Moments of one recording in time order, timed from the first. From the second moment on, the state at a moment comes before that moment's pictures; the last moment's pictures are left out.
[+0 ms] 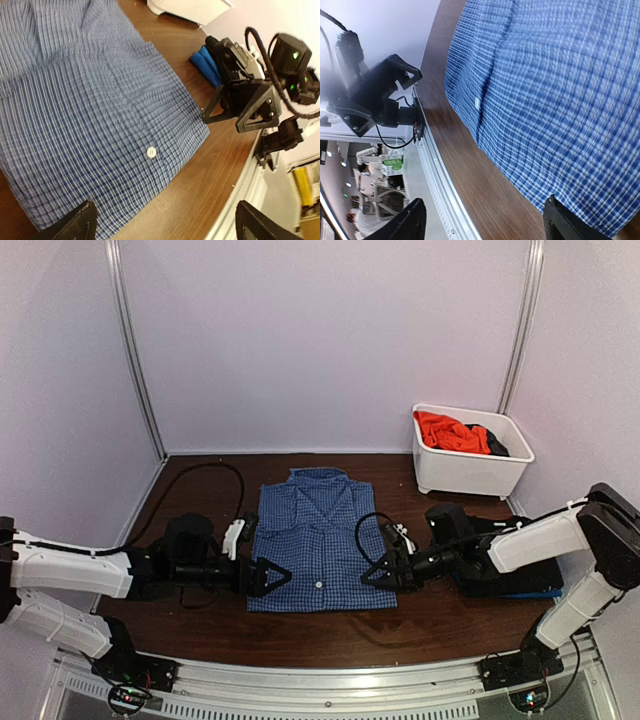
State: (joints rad) left arm -0.89 1.23 0.43 0.28 0.26 -0.66; right arm 0.67 1.55 0.53 0.36 -0.76 0.76
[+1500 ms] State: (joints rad) left arm -1.44 1.96 0.88 0.14 -0.99 0.62; right arm 0.69 2.28 1.58 -0.24 -0.67 0.18
